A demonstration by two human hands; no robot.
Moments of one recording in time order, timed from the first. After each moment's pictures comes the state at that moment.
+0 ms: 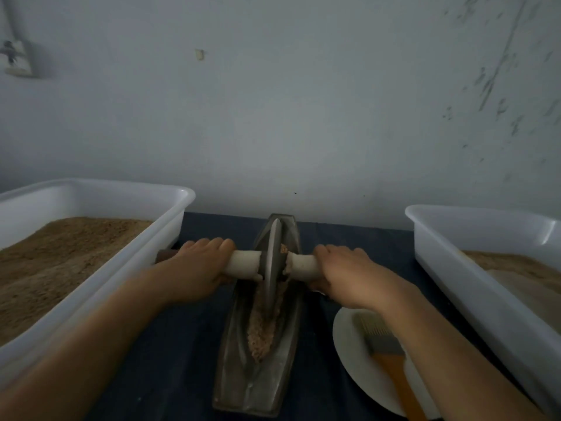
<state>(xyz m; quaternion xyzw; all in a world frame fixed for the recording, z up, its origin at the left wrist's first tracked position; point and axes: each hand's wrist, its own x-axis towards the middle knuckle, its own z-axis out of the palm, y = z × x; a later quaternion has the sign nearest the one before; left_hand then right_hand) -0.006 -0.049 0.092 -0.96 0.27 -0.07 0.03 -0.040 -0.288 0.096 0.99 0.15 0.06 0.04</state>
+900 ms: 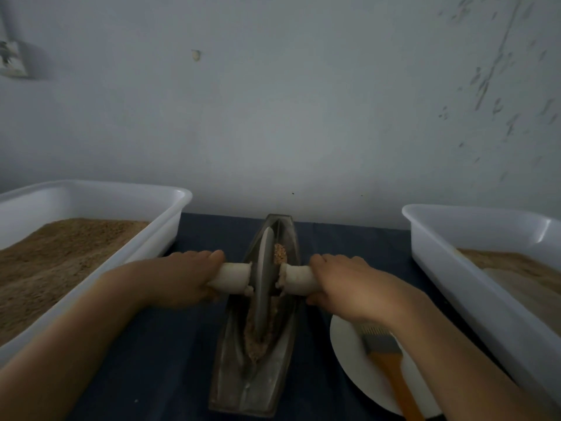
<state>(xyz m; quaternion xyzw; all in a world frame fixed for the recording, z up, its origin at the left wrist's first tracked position) -0.027 -0.043 0.113 -0.95 0.28 0.10 0.01 -0.060 -0.283 0.103 0.98 0.17 0.03 0.03</state>
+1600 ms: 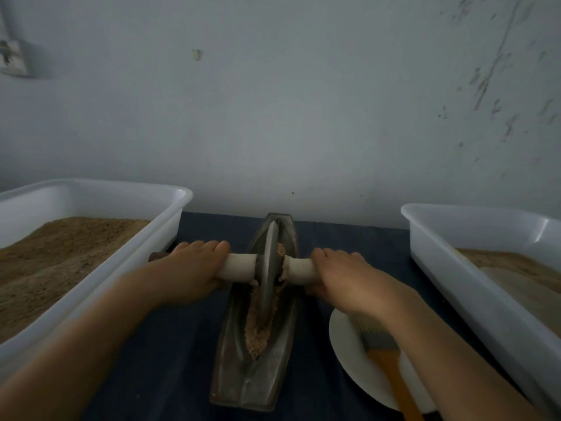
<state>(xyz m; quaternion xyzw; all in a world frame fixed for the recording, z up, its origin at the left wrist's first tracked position) -0.015 -0.051 0.099 -0.96 0.27 -0.04 0.04 -0.052 -0.286 0.097 0.99 0.15 0.05 0.03</state>
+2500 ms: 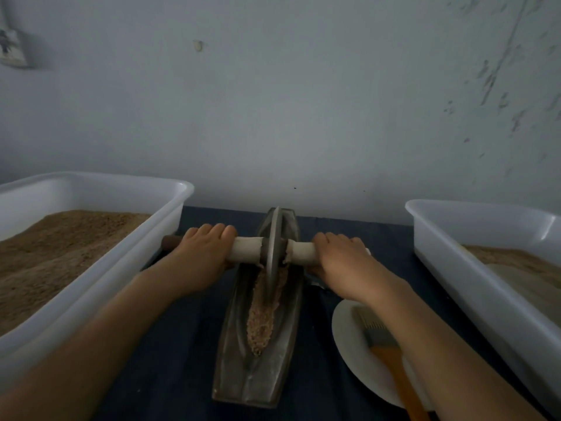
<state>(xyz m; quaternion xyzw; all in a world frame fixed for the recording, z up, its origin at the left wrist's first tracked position) 0.006 -0.055 0.078 -0.96 0.24 -0.16 0.02 -0.029 -0.290 0.084 0.98 0.14 0.14 0.04</state>
